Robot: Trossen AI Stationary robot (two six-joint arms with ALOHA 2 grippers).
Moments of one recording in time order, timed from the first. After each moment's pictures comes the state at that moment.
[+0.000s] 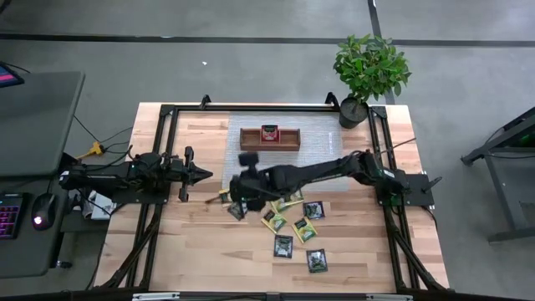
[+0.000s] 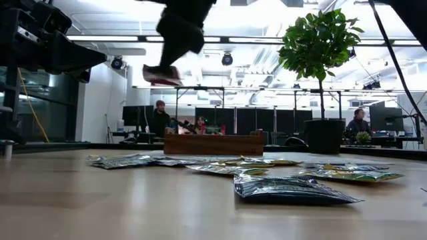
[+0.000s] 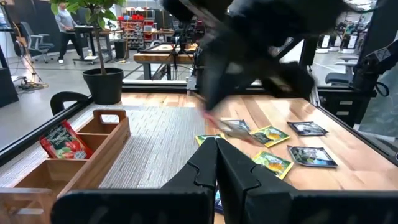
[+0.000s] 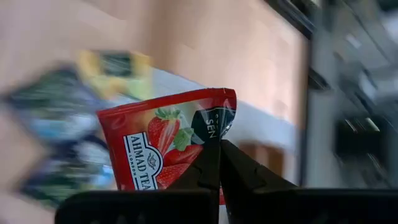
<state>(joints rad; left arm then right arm) -0.01 0.03 0.02 0.00 -0.01 0.00 0.16 2.25 2.14 -0.89 0.58 -0.25</state>
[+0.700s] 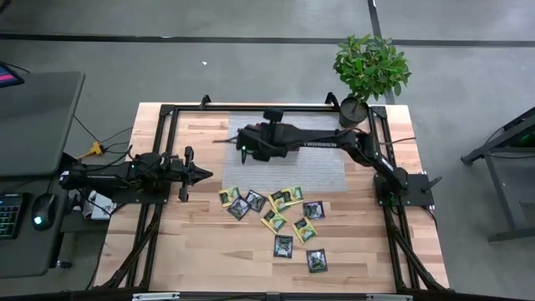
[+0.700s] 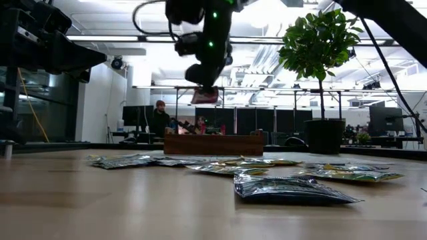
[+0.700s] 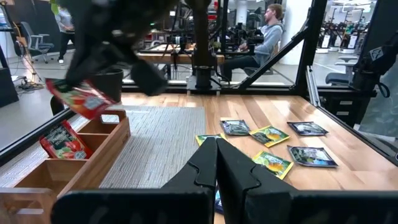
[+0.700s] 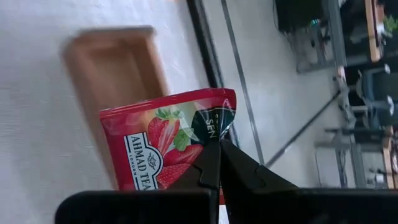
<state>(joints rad) -0.01 0.03 0.03 0.00 -0.01 0.00 -0.13 2.25 2.13 -1.06 0.78 -0.02</state>
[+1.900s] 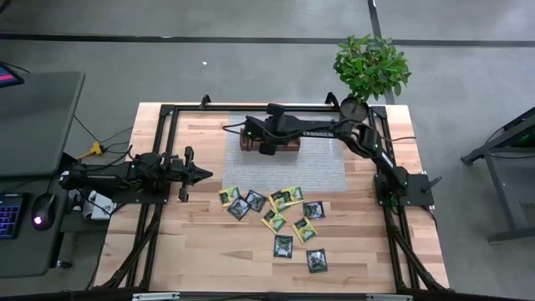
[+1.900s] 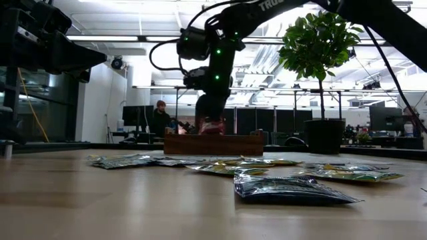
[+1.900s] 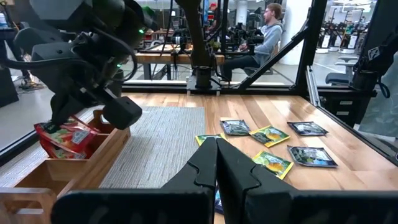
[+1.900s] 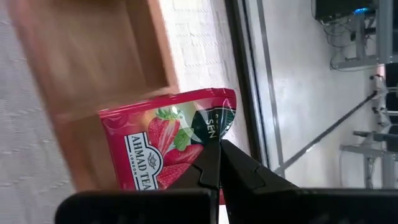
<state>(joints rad) -0.01 0.03 0.02 0.00 -0.01 0.00 -0.27 2.25 1.93 -0.84 0.62 -0.19</state>
